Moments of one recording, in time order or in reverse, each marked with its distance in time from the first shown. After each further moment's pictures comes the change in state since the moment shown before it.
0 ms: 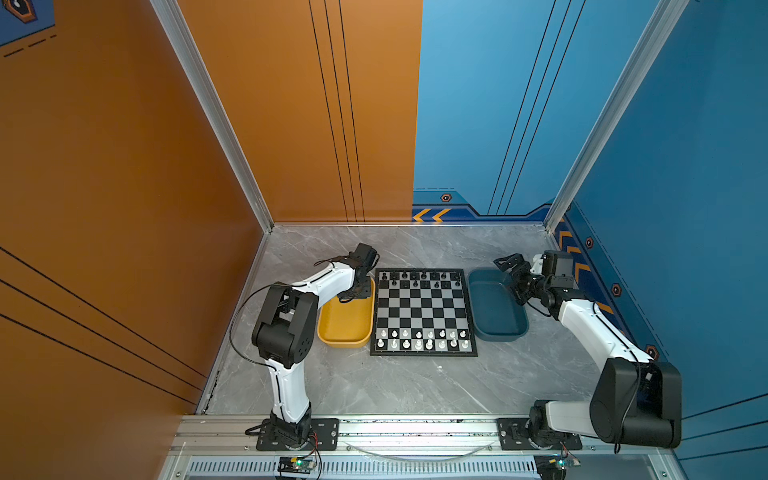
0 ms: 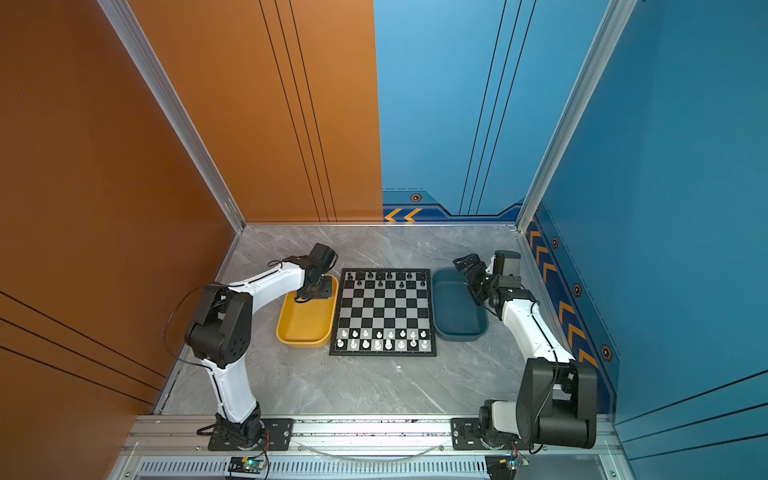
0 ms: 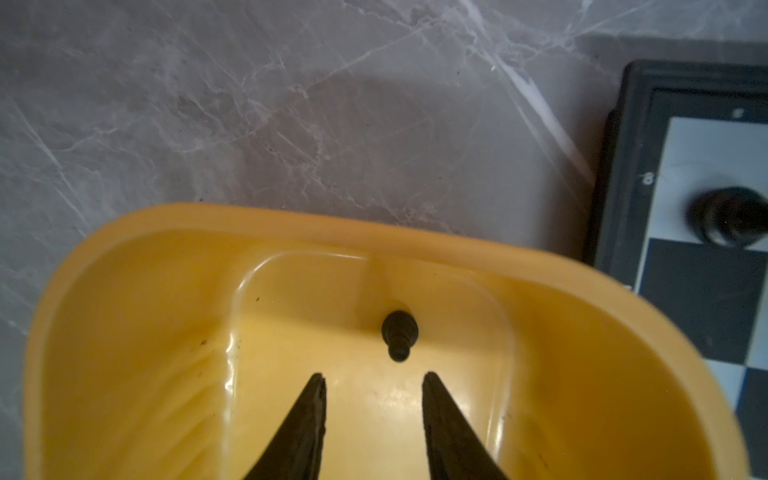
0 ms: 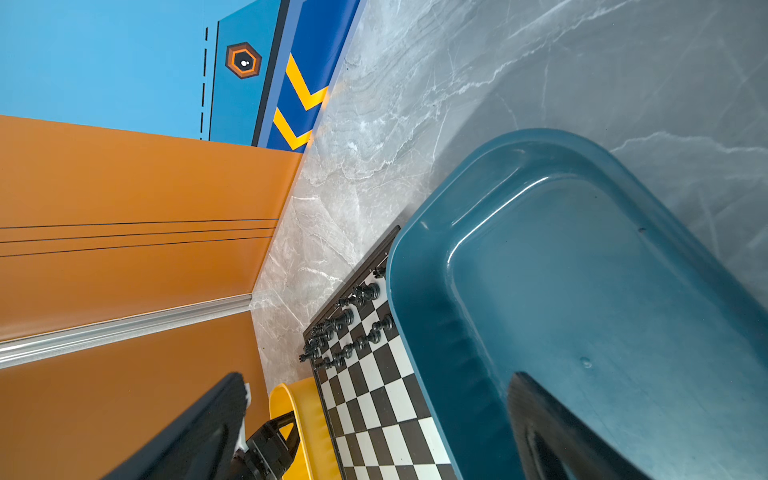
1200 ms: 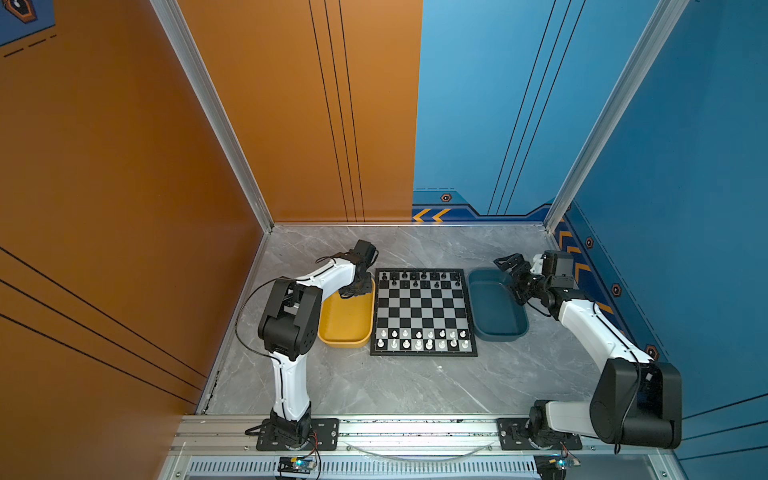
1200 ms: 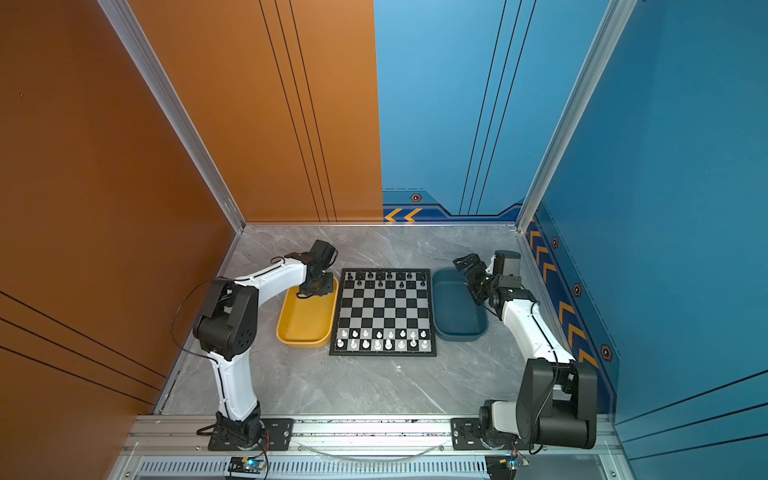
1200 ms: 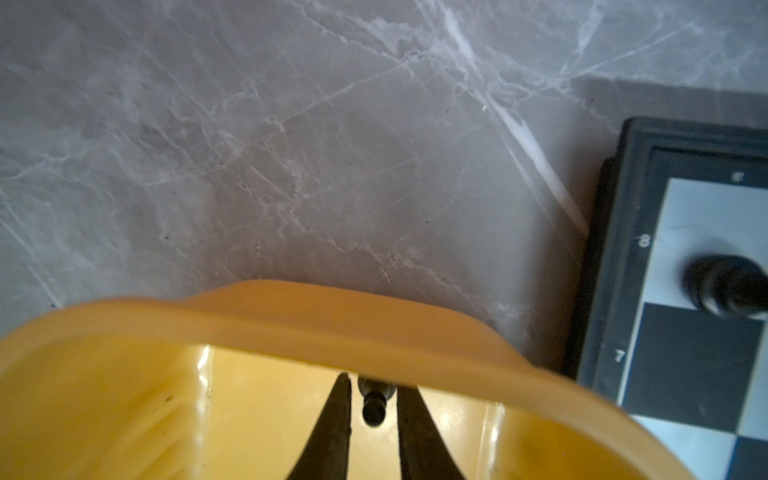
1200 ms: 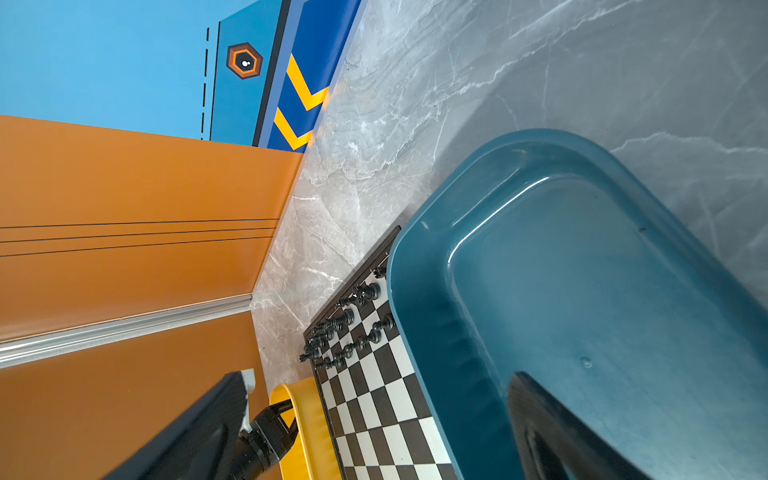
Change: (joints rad) left arm 0.022 0.066 0.064 0.008 0.044 0.000; right arm 0.000 -0.002 0.000 0.000 0.000 0.000
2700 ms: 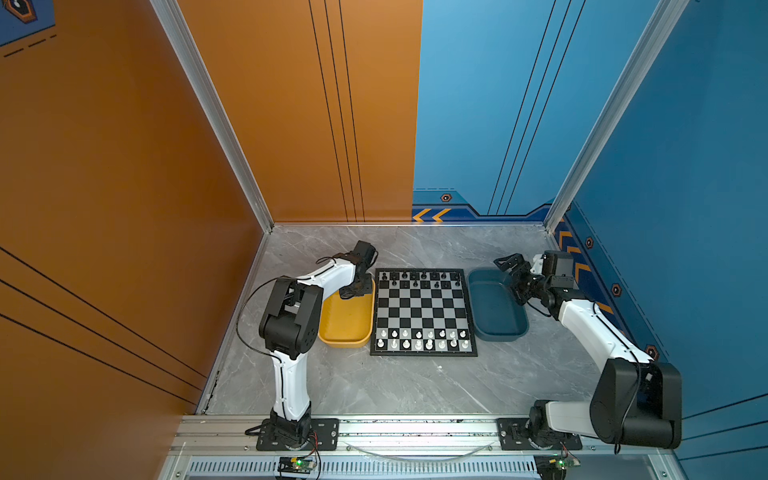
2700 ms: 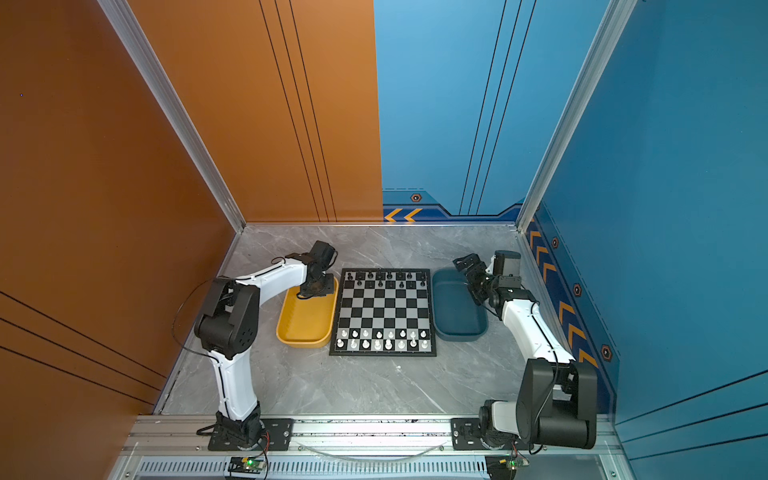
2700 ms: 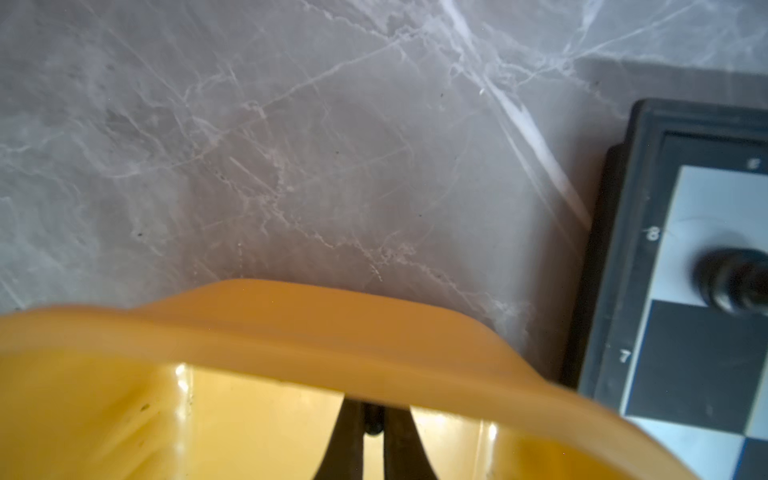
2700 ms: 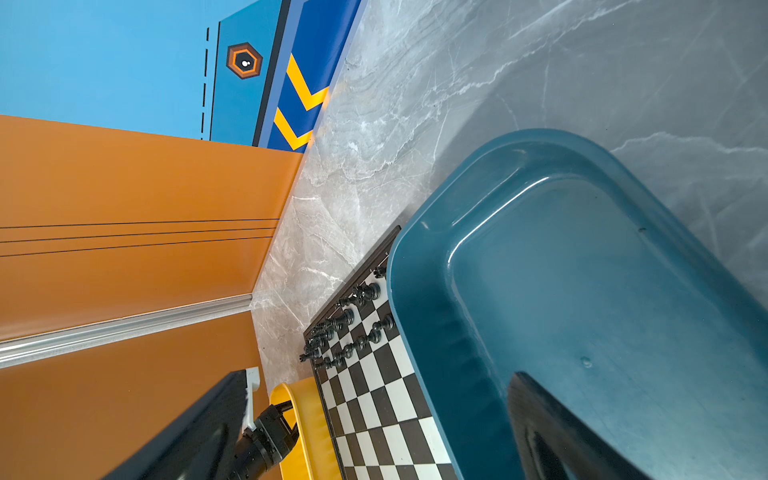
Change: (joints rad) left arm 0.003 0.013 -0.002 0.001 0.028 0.000; right arm 0.000 0.000 0.000 0.000 0.000 0.000
